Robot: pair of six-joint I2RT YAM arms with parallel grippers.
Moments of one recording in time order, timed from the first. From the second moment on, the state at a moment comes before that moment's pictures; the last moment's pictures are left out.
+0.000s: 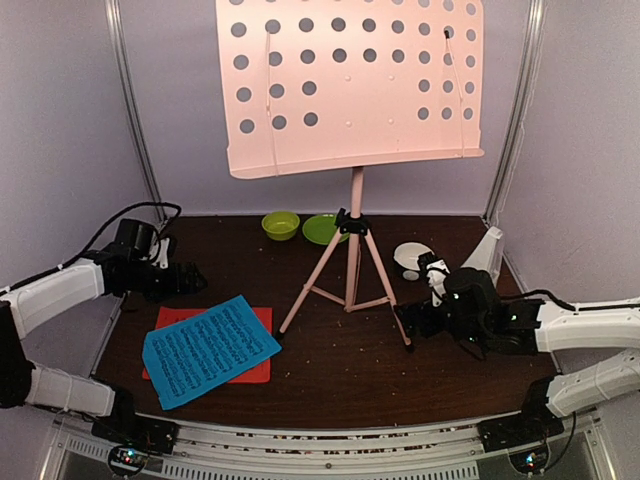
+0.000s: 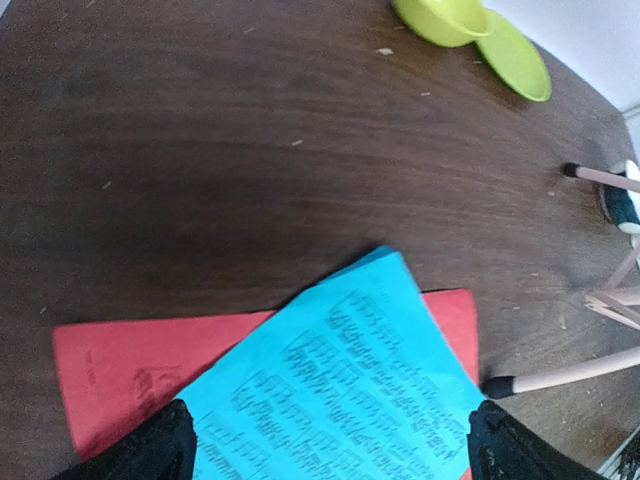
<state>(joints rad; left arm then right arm) -0.22 1.20 0.76 -0.41 0.22 -0.36 0.89 1.12 0.54 0.01 0.40 0.30</state>
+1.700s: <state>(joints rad) 0.25 1.73 1.02 -0.97 0.45 0.02 0.89 1.03 0.46 0.05 0.43 0.46</state>
